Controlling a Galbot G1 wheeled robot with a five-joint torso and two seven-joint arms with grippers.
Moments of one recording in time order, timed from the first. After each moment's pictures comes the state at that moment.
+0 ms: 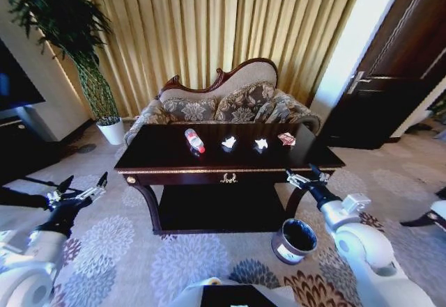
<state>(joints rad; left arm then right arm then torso) 1.86 -1.20 -1.21 -2.41 -0.76 0.21 0.04 -1.56 1.08 0.83 2.23 0.62 -0.28 0.01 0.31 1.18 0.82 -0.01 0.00</state>
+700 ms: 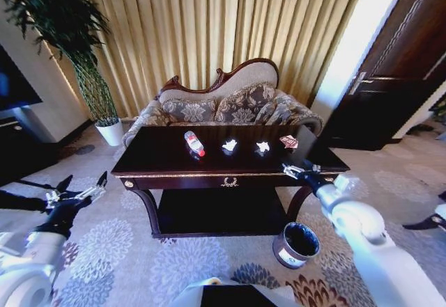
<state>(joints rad) 1.89 -1.22 -1.22 -2.44 -0.77 0.21 0.03 -1.24 0.85 0.70 2.03 0.93 -0.51 0.14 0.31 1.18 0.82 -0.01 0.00</state>
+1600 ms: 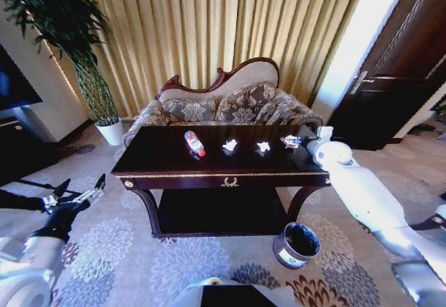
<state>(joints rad) 1.89 -1.25 -1.22 -2.45 -0.77 0.22 0.03 -0.49 0.77 0.16 1.34 0.90 -0.57 0.18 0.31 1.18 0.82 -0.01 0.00</state>
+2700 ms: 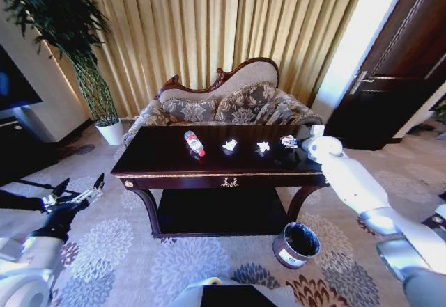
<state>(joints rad) 1.88 -1.24 -1.23 -2.43 -0.79 0.20 0.04 -0.38 0.83 0.07 1.18 0.96 -0.64 0.18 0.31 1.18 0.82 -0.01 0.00</state>
